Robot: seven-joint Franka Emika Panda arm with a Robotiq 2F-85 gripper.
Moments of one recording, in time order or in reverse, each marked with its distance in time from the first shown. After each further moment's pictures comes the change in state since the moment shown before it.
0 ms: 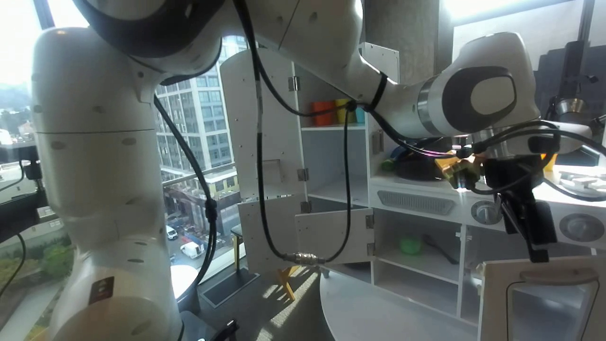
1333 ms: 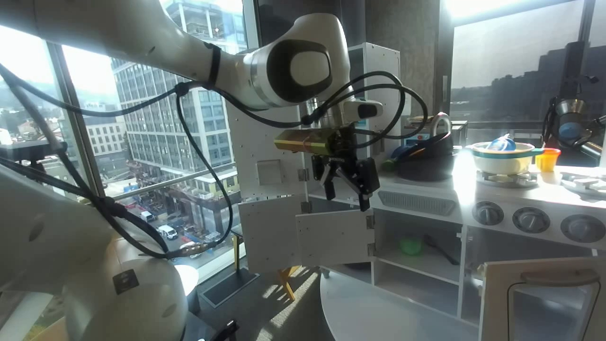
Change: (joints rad) arm 0.215 -0.769 0.172 -0.570 0.008 -0.222 -0.641
